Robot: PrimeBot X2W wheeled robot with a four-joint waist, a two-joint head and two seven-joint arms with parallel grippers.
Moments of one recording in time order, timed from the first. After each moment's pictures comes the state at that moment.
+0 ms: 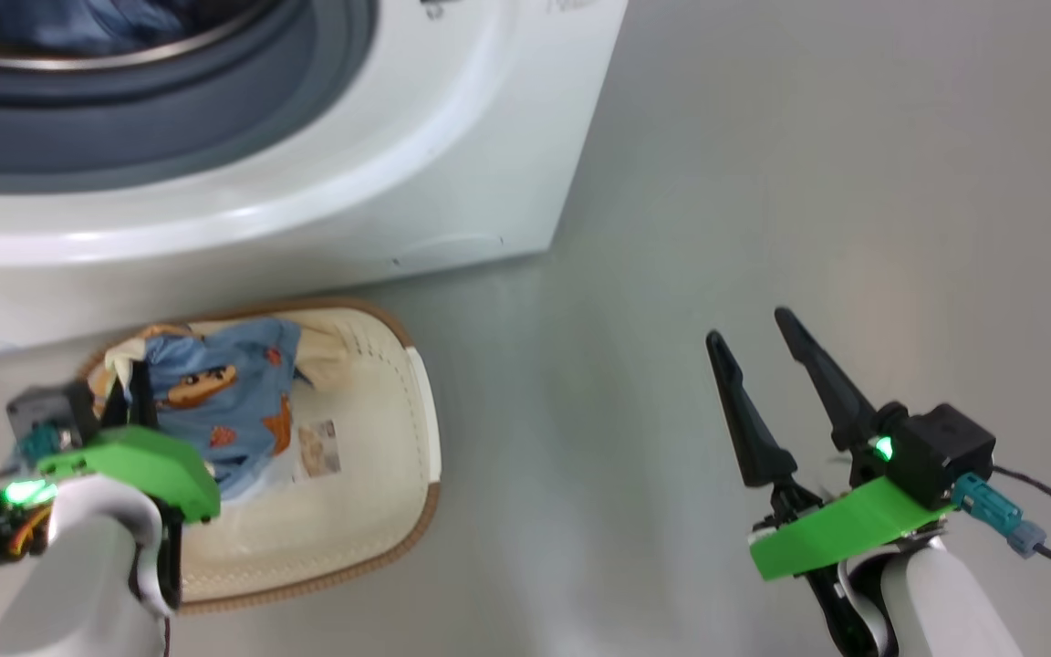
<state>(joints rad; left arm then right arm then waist) -0.62 0.25 -0.41 0.87 -0.61 0.12 -0.25 -0.22 -0.05 0.15 0.04 0.24 0.13 -0.19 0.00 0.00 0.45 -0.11</state>
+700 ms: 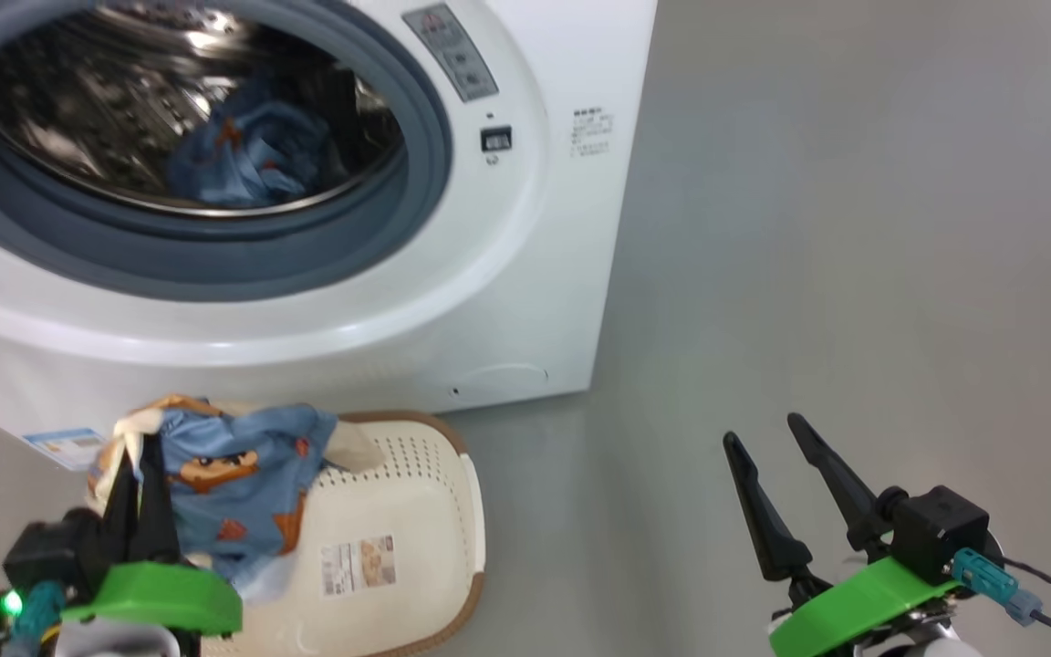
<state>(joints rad) -0.17 0.28 -0.27 0.20 -0.47 0.24 -0.25 -0.05 -0.05 0.12 0.02 0.24 0.13 -0.13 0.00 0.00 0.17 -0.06</state>
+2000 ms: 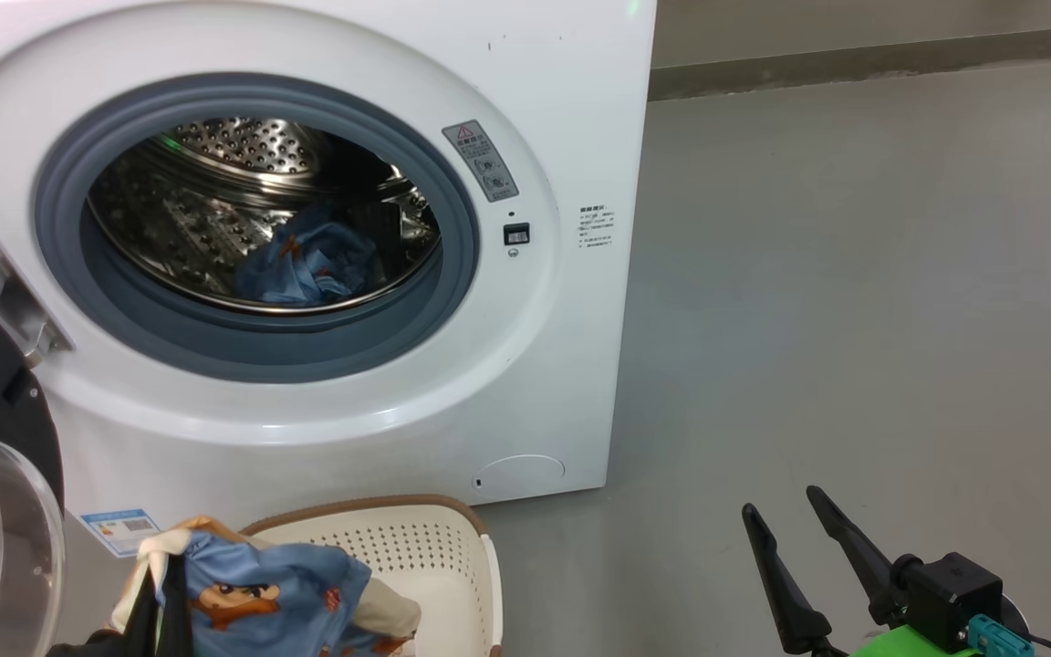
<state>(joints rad) 0.14 0.35 -0.30 -0.13 -0.43 0.36 -0.12 0.11 -0.05 0.09 -0.08 0.21 0.13 -0.07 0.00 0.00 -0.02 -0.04</state>
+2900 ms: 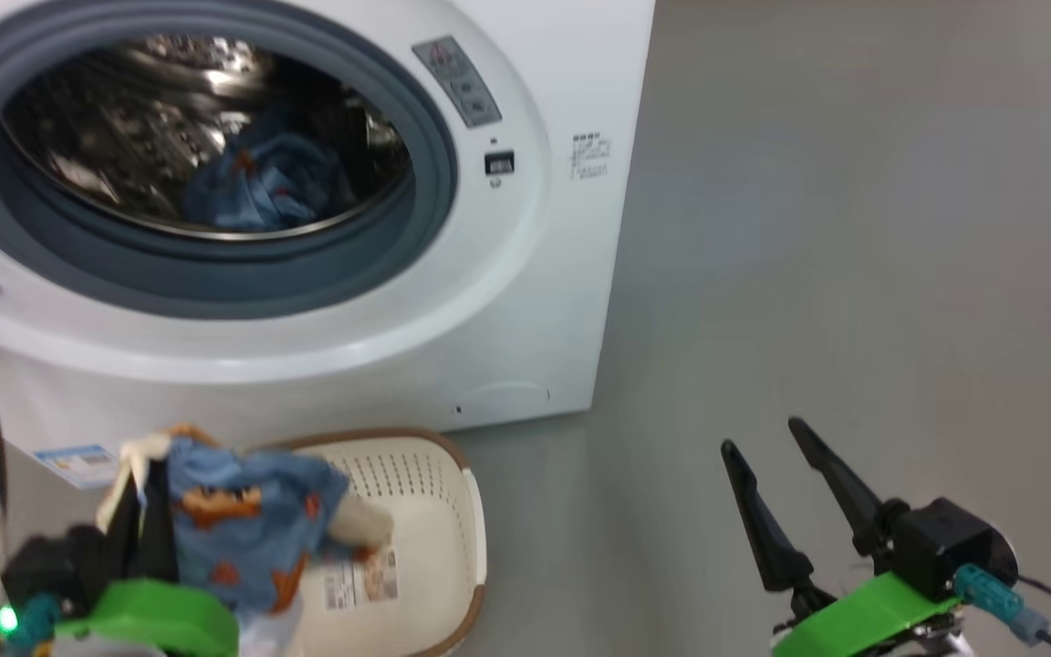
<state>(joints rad) -0.06 0.34 -0.31 0.04 -0.48 0.29 -0.14 0.01 -0.05 0.12 -0.09 0.18 0.13 -0.08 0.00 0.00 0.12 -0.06</state>
